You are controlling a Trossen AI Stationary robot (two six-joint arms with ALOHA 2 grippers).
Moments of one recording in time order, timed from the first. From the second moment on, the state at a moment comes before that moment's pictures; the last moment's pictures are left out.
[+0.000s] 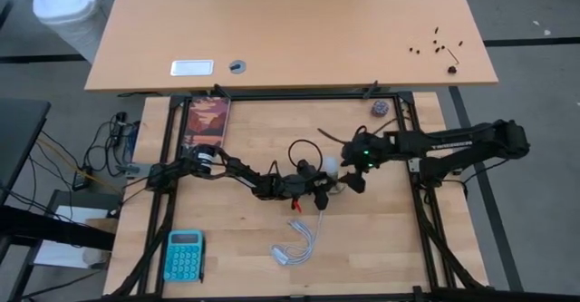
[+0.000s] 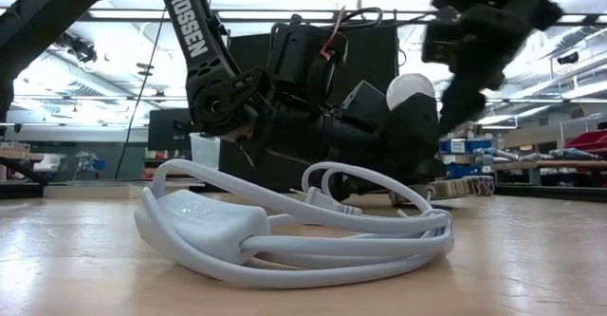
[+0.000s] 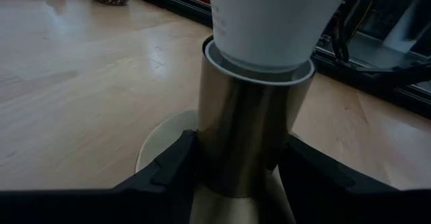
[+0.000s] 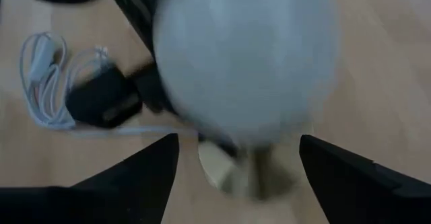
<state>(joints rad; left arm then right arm) -0.10 2.36 1.21 0.90 -0.41 -0.43 -0.11 1.14 0.65 -0.39 -0.14 0.31</state>
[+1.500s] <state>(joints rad) -0.11 2.36 1.21 0.90 -0.40 -0.35 -0.10 1.58 1.12 -0.79 -0.11 -0.11</state>
